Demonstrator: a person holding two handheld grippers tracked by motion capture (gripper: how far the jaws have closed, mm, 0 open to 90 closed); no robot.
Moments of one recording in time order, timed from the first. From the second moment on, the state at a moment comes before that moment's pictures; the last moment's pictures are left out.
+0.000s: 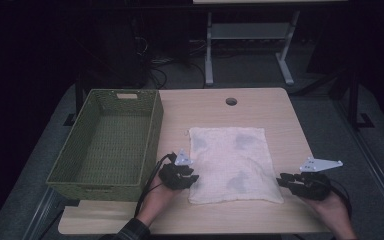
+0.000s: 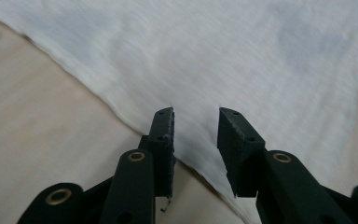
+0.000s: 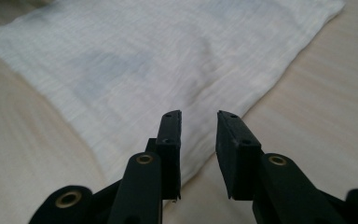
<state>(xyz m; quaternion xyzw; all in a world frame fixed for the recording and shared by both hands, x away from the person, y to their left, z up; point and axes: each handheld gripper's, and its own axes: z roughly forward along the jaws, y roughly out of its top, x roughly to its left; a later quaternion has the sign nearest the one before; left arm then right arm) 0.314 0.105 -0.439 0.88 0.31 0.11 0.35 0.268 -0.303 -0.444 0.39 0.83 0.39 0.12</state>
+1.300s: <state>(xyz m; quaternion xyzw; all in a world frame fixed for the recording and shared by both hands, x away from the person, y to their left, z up) 0.484 0.092 -0.462 0.83 0.42 0.18 0.32 0.477 -0.290 -0.465 0.47 0.79 0.36 0.14</state>
